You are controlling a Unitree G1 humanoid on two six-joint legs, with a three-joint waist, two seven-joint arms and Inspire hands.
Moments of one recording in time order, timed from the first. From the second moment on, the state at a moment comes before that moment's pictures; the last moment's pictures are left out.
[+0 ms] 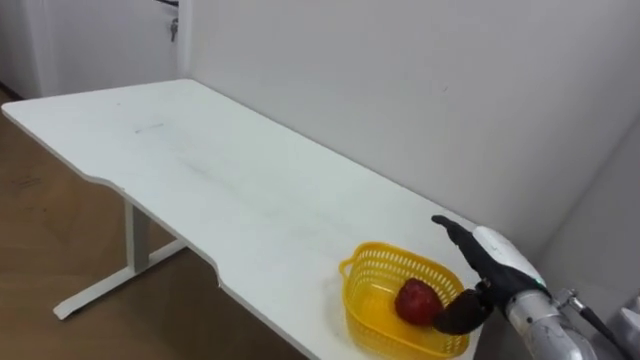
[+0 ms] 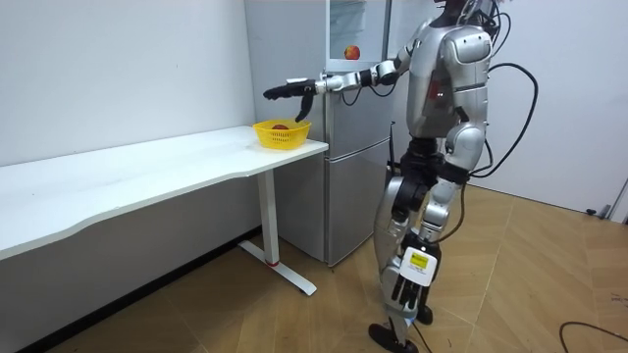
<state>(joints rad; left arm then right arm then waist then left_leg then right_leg) 0.23 0.33 0.04 1.04 0.47 0.13 -0.01 -0.57 -0.53 0.41 0.60 -0.22 -0.02 -0.13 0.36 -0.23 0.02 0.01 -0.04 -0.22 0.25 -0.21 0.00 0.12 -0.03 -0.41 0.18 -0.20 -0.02</state>
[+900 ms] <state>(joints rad) 0.30 0.26 0.09 1.02 0.50 0.08 0.00 -0.36 -0.52 0.08 -0.28 -0.15 -0.13 -0.33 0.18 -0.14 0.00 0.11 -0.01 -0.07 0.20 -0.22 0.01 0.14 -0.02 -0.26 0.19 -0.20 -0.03</state>
